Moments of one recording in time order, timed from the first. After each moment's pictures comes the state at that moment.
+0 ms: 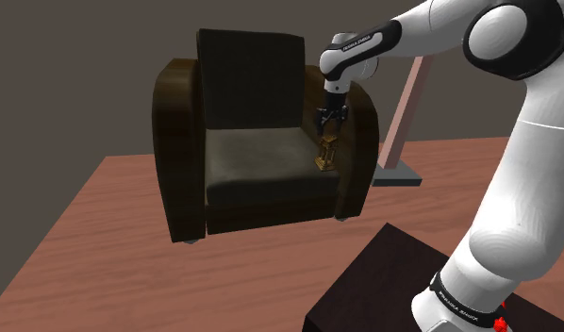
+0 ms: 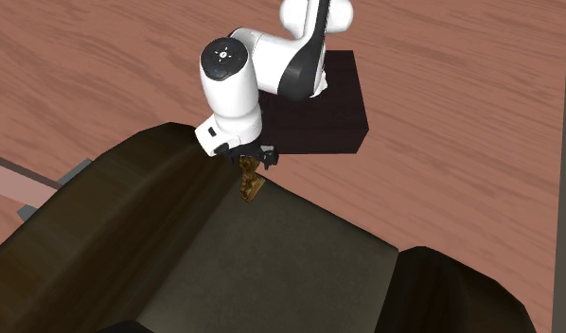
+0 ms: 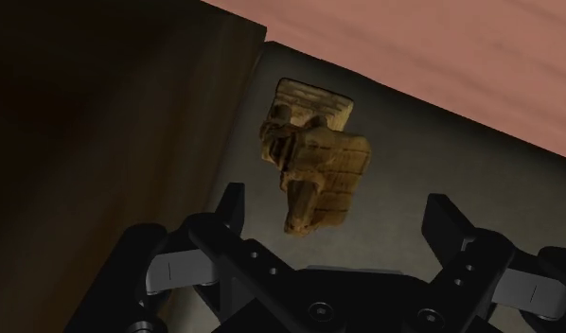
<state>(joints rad) -0.10 0.15 -0.26 -1.87 0.03 2.01 -0.17</state>
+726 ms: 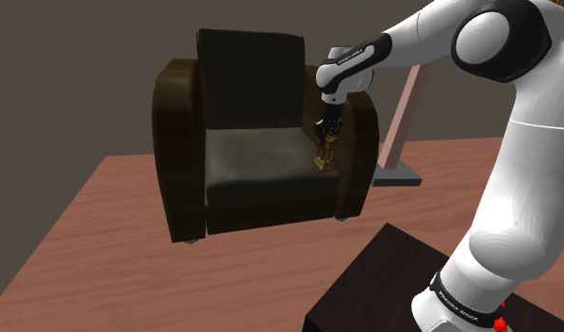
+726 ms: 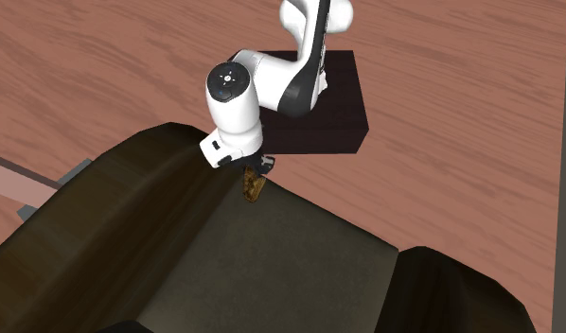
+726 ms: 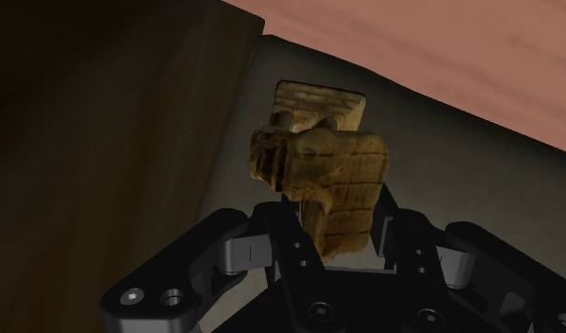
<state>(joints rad) -0.11 0.20 -0.26 -1.91 0.04 2.10 -0.18</state>
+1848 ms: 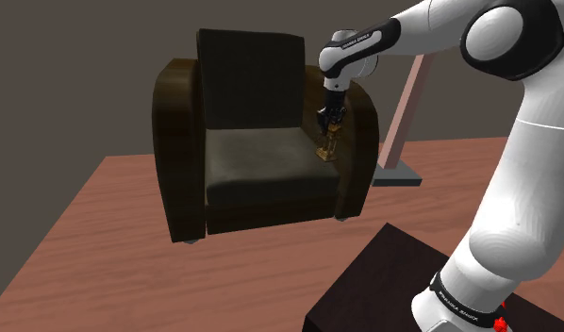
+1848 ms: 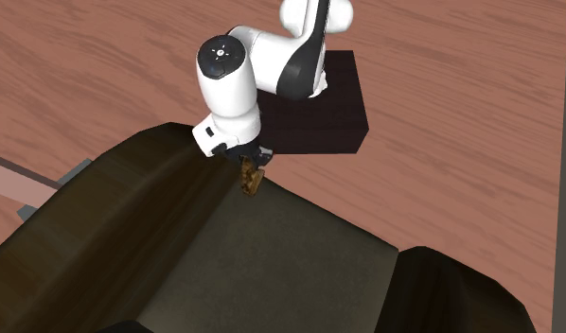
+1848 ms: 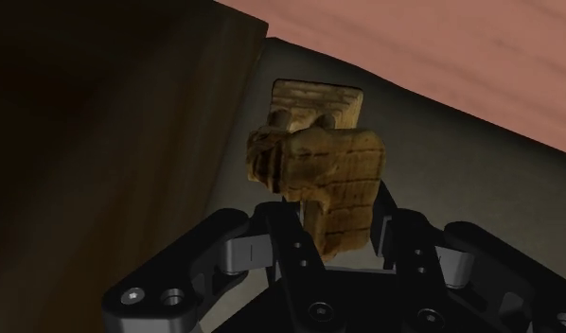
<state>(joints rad) -0.10 0.16 -0.27 -1.84 0.03 1.99 -0.17</state>
